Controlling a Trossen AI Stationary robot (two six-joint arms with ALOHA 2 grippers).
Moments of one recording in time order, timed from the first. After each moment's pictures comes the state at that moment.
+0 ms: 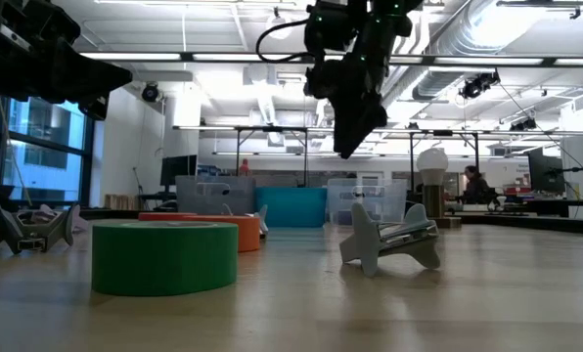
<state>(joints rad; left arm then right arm) -0.07 0.01 0.01 0.02 -0.09 -0.08 -0.26 1.80 1.47 -0.89 -0.05 0.21</state>
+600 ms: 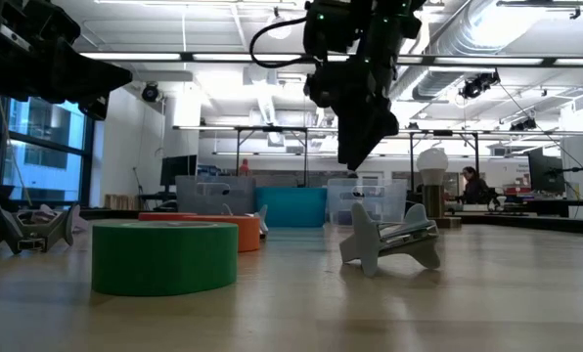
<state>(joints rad) -0.07 0.01 0.01 0.02 -0.09 -0.08 -0.16 1.80 1.39 -0.83 -0.06 0.38</state>
